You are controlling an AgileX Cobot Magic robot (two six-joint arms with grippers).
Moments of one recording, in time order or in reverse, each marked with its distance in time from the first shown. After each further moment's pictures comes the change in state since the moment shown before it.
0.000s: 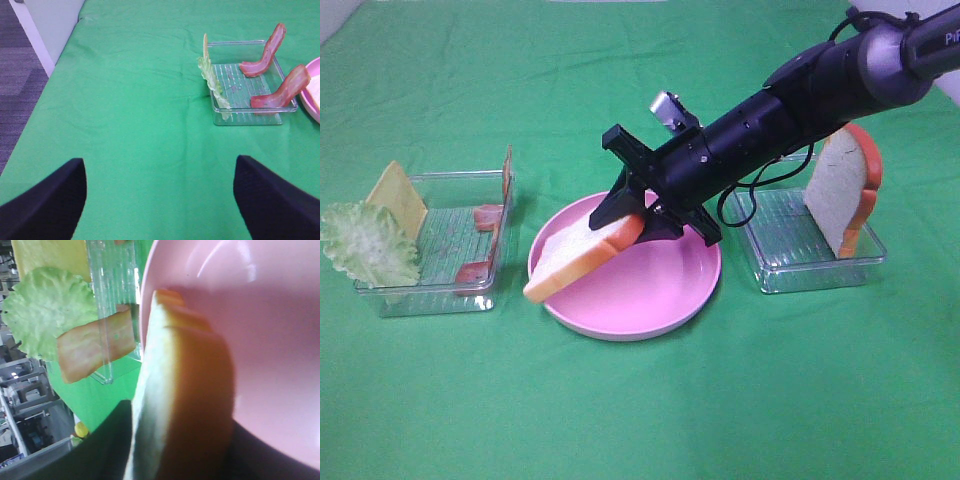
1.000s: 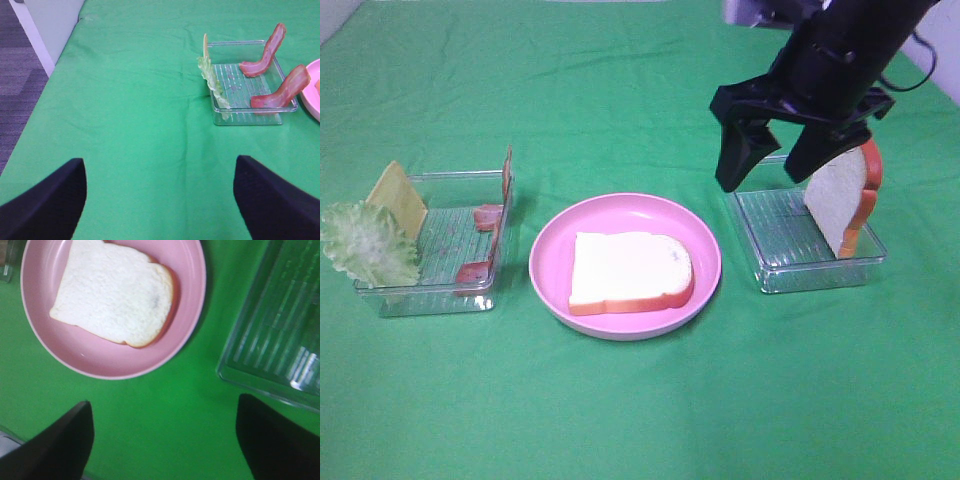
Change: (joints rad) left arm 0.000 0.000 0.000 0.000 0.000 0.000; right arm 0.000 -0.475 0.001 -0.906 0.217 0.311
